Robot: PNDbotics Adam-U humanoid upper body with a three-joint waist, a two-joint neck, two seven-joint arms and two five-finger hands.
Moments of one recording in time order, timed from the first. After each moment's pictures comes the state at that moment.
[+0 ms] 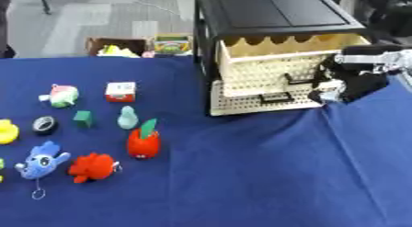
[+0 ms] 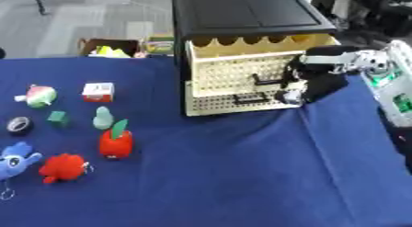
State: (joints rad) left arm -0.54 0.72 -0.09 -1.99 0.37 -0.28 0.19; right arm -0.88 -0.56 0.22 -1.31 0.61 -0.08 0.90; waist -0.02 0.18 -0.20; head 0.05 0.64
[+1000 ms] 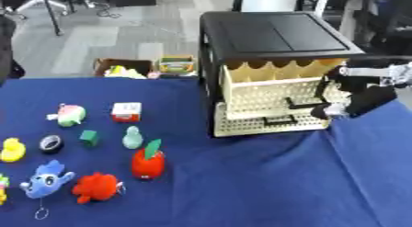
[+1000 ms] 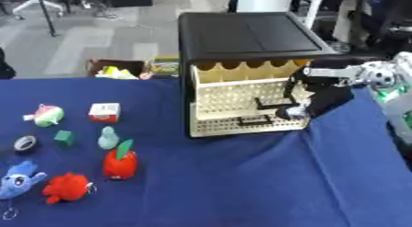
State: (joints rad) left arm -0.54 0.72 -0.09 -1.99 0.38 -0.28 0.20; right arm -0.88 -0.59 0.21 -1.40 0.66 -0.05 0.91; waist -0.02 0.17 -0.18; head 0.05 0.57
